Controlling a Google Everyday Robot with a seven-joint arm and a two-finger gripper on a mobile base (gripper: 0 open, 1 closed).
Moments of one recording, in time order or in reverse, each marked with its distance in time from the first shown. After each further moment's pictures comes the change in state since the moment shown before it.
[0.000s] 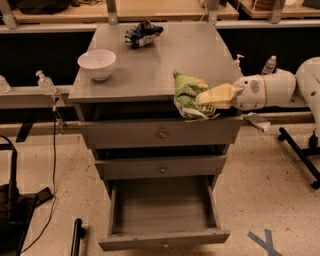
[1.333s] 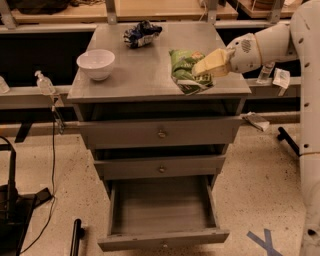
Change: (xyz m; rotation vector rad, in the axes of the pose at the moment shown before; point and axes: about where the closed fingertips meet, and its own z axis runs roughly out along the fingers) arm 0.080 -0.016 -0.001 -0.167 -0.097 -0.055
